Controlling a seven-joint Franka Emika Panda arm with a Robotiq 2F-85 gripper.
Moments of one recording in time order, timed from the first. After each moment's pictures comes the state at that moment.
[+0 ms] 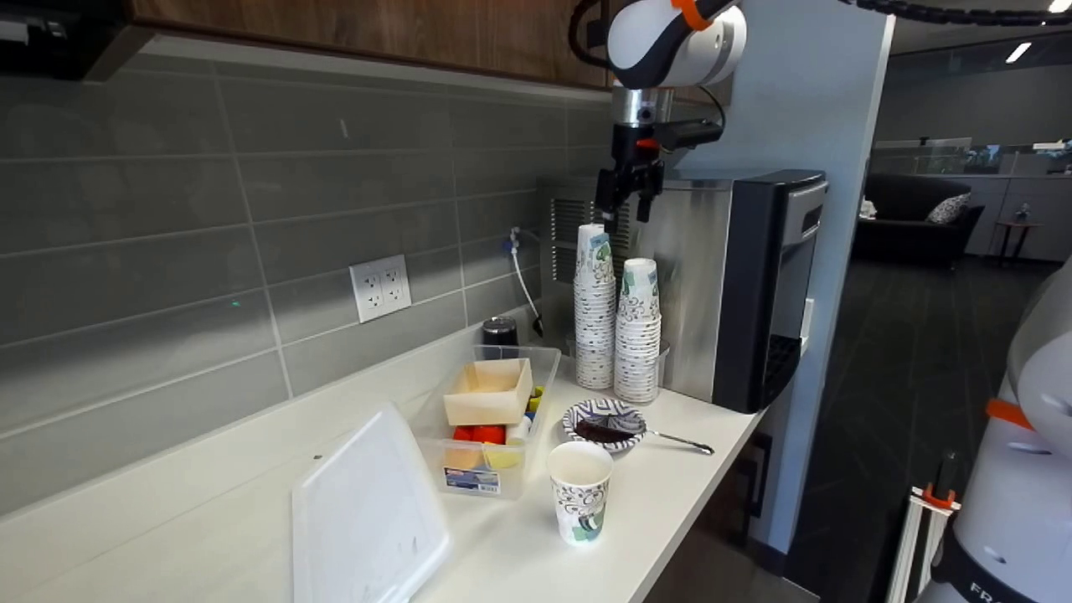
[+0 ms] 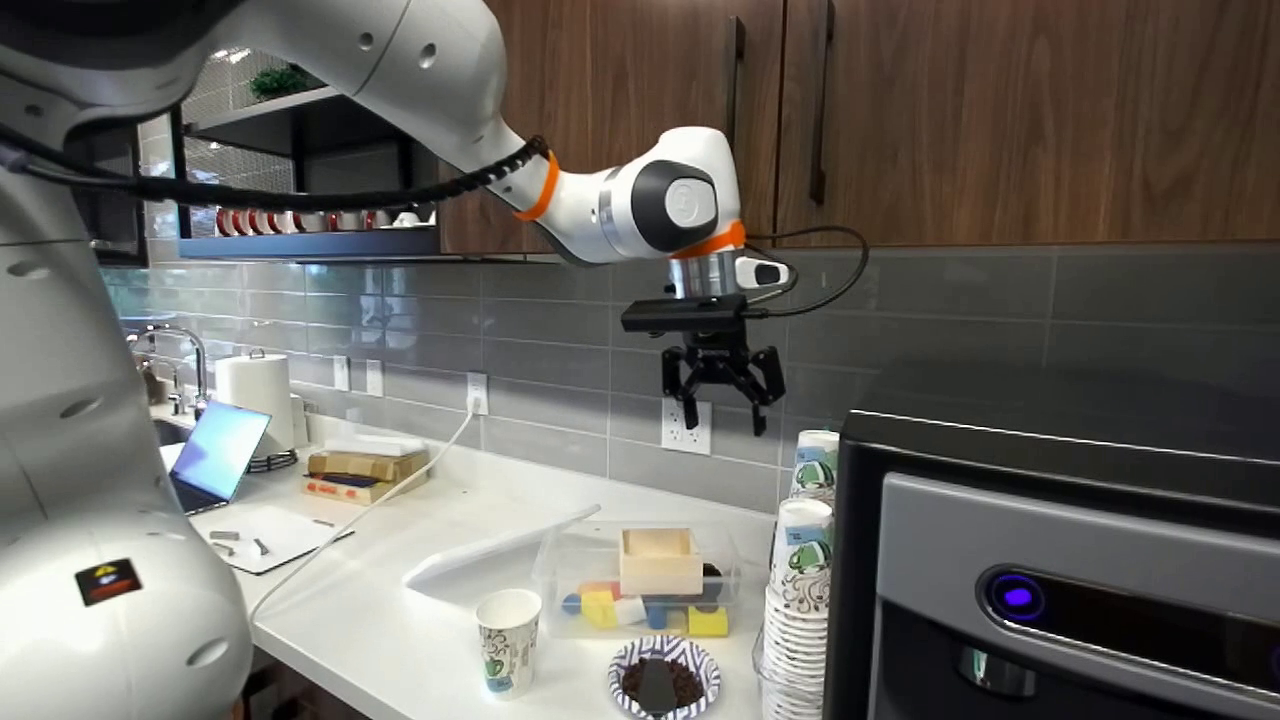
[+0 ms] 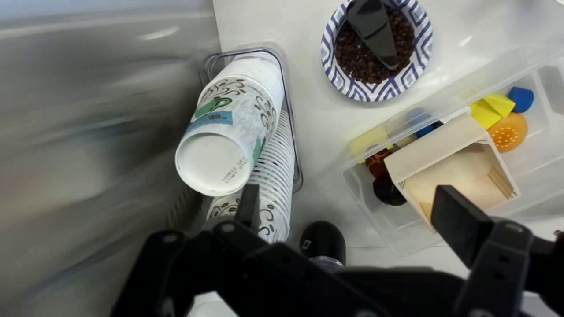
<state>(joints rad) -0.10 -0.22 -0.17 -2.15 -0.10 2.12 -0.21</state>
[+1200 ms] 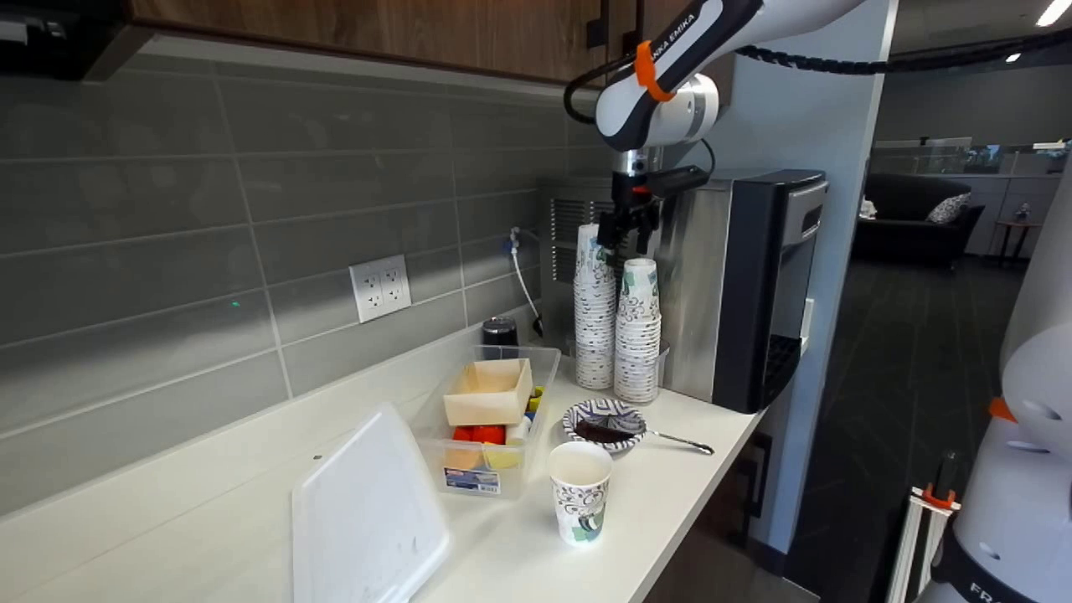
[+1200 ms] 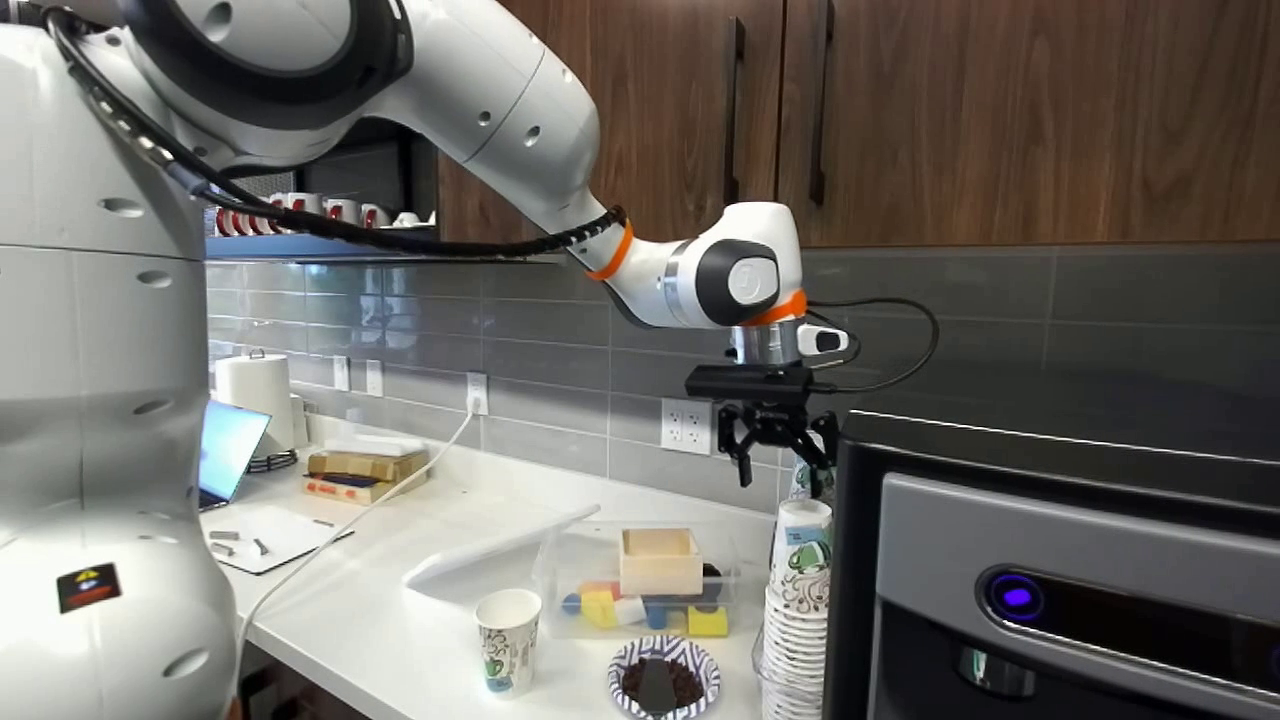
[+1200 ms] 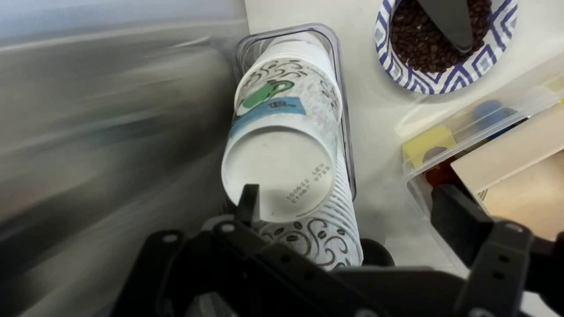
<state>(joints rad) -0.16 0.02 -0.20 -2.07 -0.05 2.25 -0.29</state>
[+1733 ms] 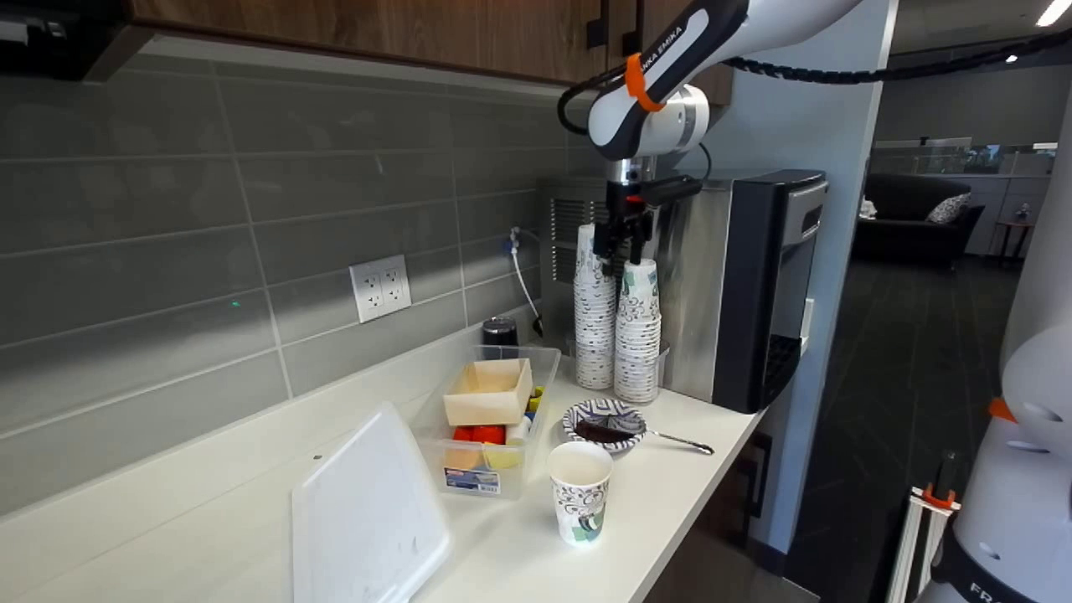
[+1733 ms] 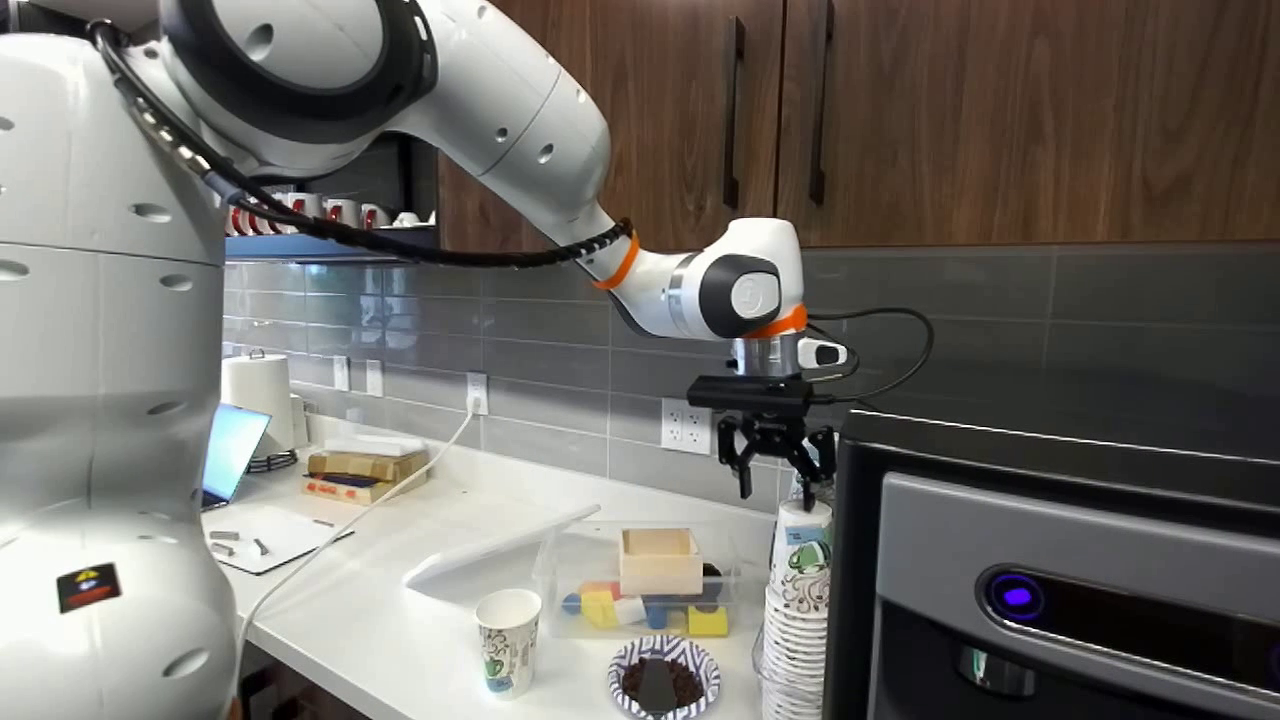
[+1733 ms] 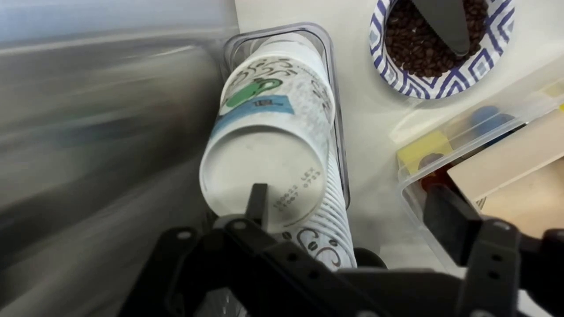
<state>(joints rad) -0.16 0.06 -0.19 -2.05 -0.03 2.25 -0.30</state>
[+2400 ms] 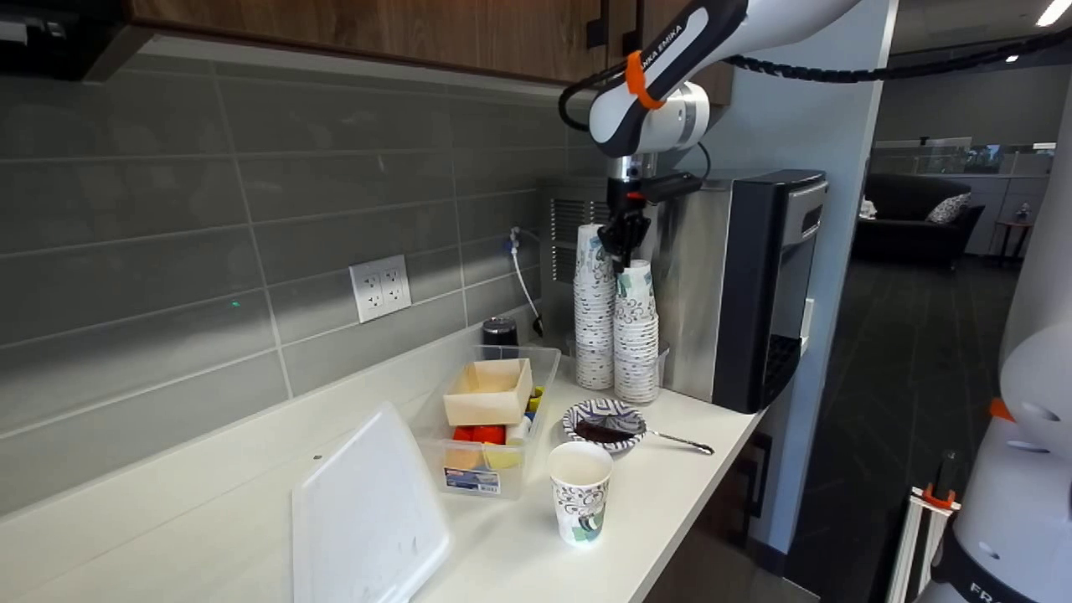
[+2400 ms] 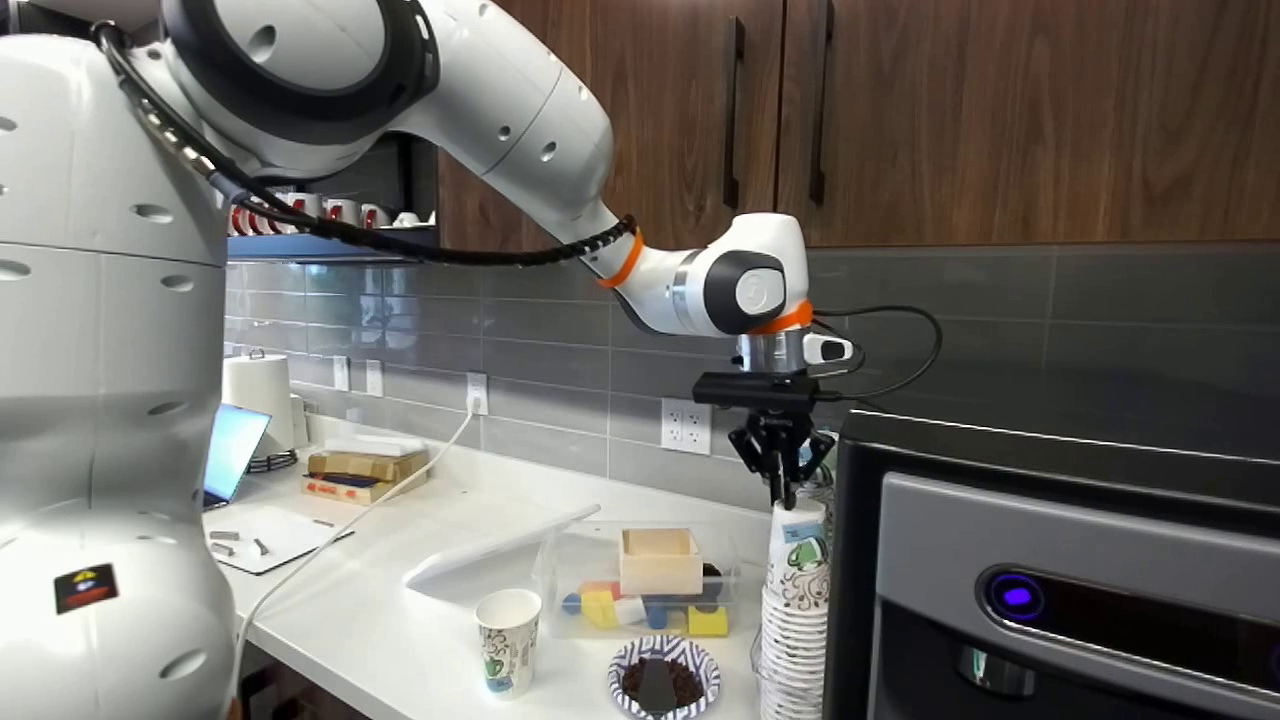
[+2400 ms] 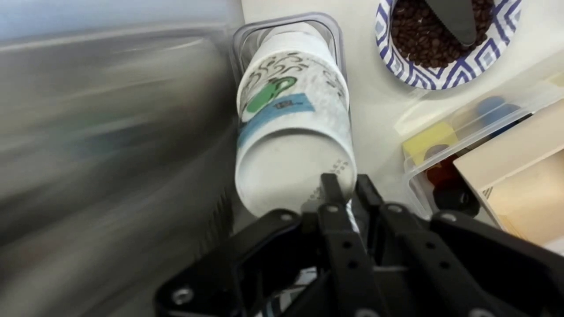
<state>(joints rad) -0.17 0.07 -0.19 -2.03 -0.03 2.25 -0.30</state>
